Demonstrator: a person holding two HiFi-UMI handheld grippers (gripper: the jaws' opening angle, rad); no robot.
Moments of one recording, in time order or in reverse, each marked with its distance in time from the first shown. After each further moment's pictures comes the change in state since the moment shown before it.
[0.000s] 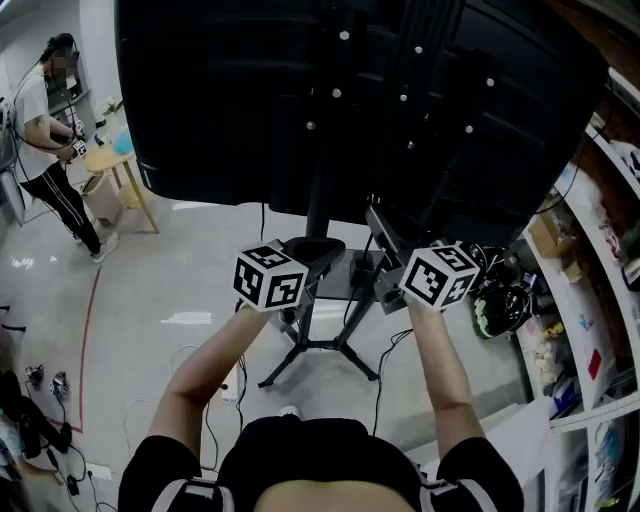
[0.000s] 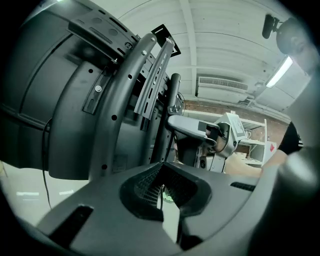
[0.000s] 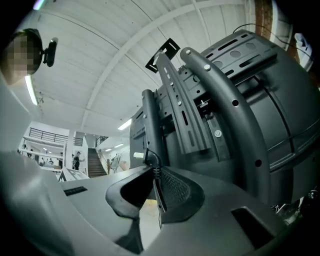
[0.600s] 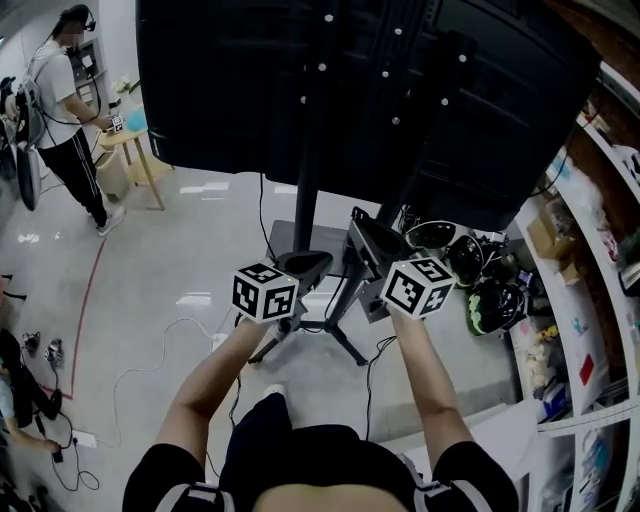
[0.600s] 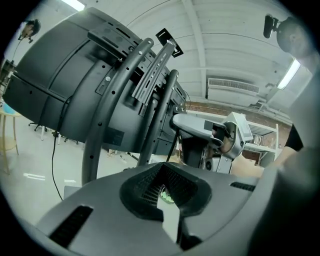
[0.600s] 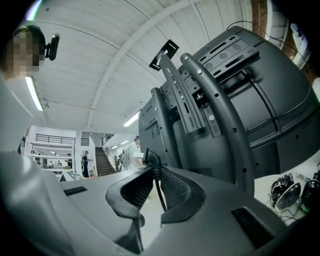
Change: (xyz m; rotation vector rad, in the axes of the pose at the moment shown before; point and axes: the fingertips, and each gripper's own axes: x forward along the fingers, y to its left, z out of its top) left arm -0.011 -0.062 -0.075 -0.103 -0.034 0.124; right arm -0.074 0.029 -0.051 0.046 0.067 0.064
